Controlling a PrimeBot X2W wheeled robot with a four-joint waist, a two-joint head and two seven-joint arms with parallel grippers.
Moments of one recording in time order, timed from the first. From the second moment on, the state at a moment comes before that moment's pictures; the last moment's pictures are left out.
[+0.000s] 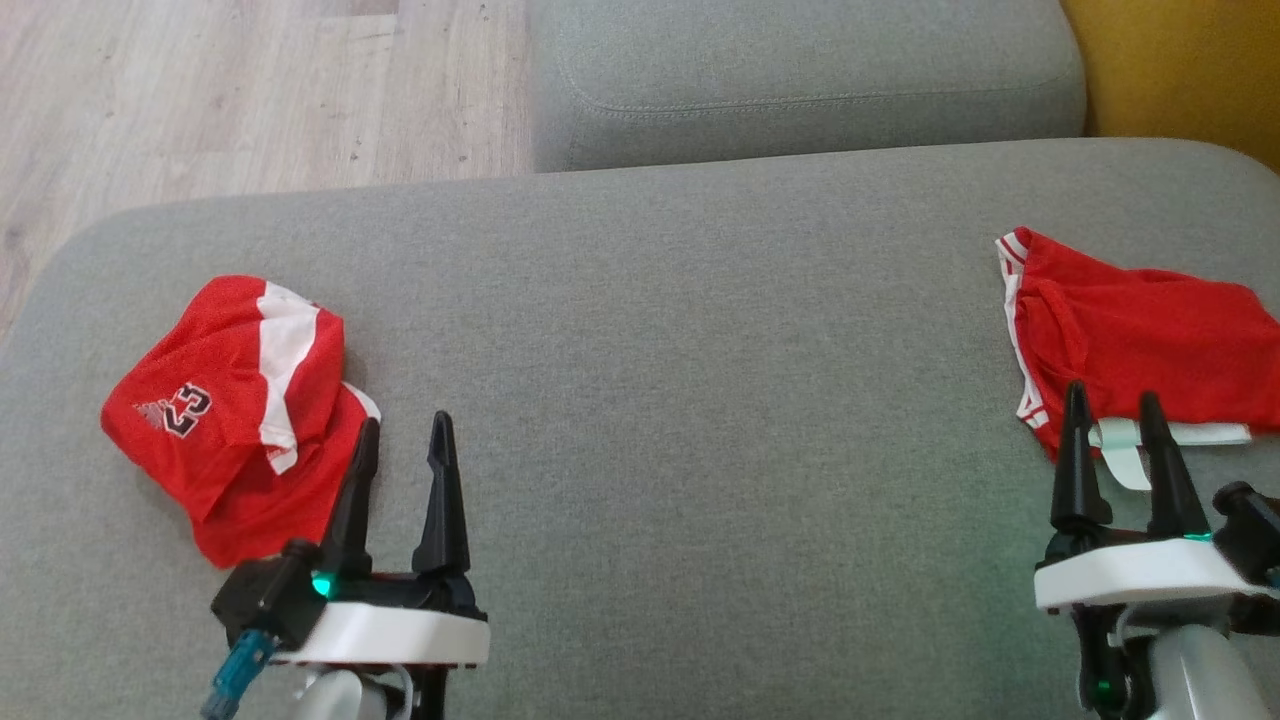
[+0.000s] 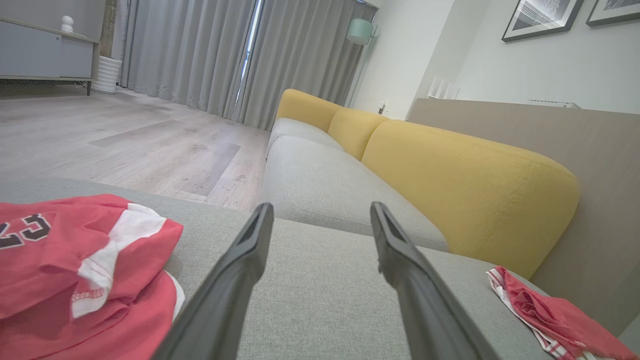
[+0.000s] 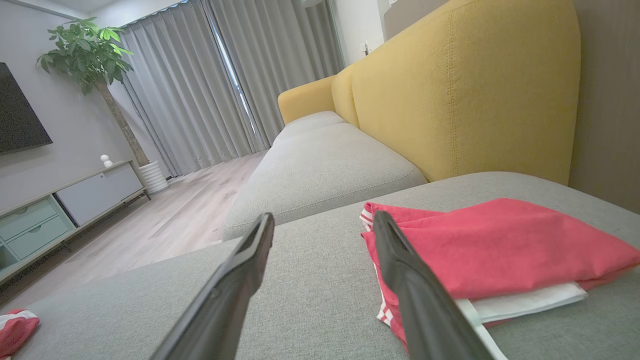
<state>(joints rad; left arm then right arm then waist) -0.05 0.05 -0.23 0.18 -0.42 -0.07 -0.26 -0.05 -0.05 -0.09 0.27 0.30 0.13 -0.23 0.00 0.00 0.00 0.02</state>
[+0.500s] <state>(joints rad) -0.05 0.05 -0.23 0.18 -0.42 -0.07 -0.26 -0.05 -0.05 -0.05 0.28 0.30 0.13 -0.23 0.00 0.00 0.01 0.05</state>
